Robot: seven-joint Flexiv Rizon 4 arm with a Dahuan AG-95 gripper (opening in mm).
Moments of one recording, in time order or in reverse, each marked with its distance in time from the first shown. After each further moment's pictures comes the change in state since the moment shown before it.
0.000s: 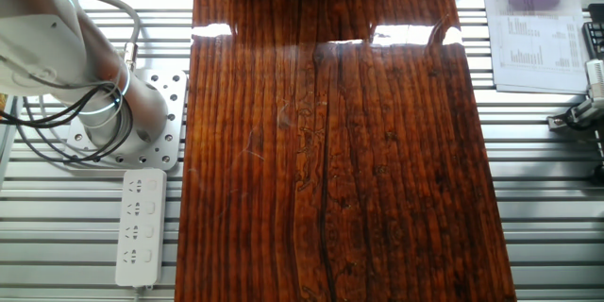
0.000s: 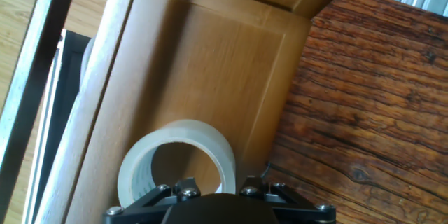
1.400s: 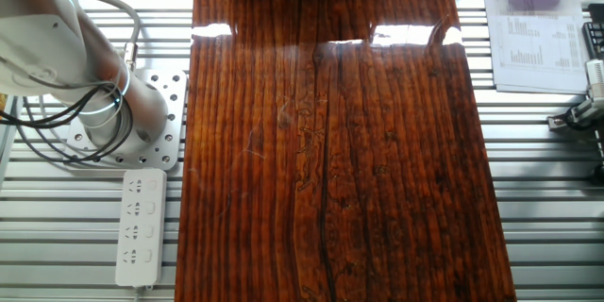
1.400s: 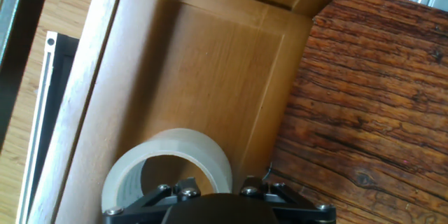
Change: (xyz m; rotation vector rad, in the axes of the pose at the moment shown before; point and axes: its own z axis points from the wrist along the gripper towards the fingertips) arm -0.003 -0.005 0.022 0.004 0.003 0.023
